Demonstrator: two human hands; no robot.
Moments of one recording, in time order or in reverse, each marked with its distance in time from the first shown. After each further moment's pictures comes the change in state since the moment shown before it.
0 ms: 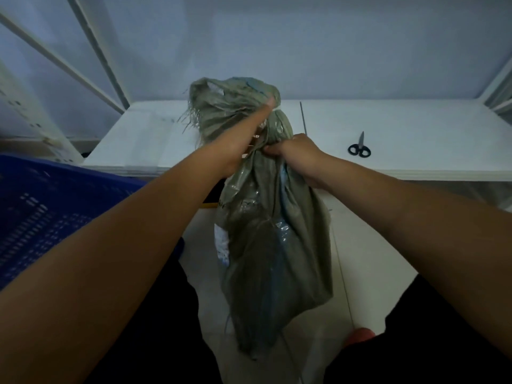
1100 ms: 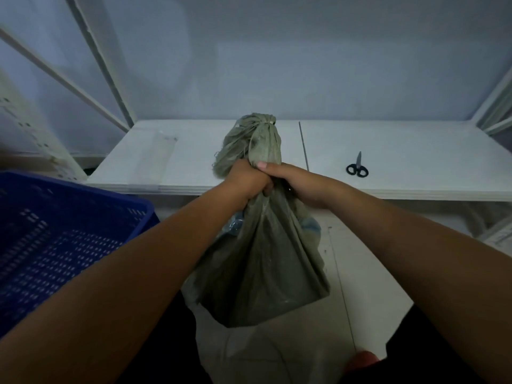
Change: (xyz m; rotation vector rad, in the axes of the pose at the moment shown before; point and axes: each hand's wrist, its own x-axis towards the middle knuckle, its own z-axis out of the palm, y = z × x) left_hand -0.005 -0.019 0.015 0.302 0.187 -0.095; right_hand -0.002 0.004 -0.007 0.094 -0.466 -0.014
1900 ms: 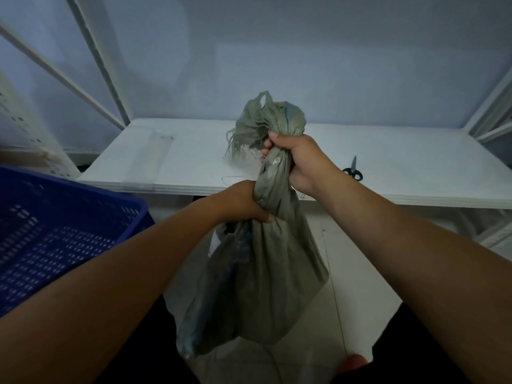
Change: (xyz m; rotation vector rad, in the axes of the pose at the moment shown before) left_hand 0.013 -0.042 -0.008 0.468 -0.349 0.266; right_hand 0.004 -0.037 -0.004 0.684 0.209 -0.215
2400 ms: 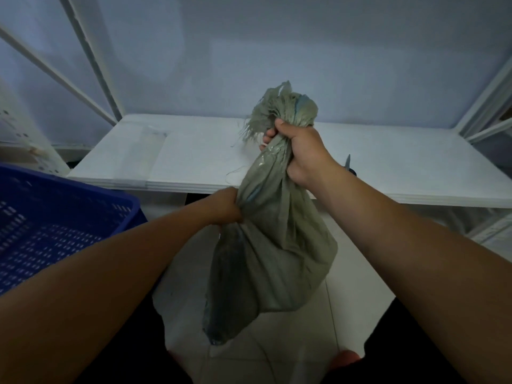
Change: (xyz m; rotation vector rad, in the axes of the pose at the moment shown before) left_hand 0.006 -0.032 0.006 0.175 0.045 -0.082; right_hand 0.005 -0.007 0.001 0.016 0.152 -0.100
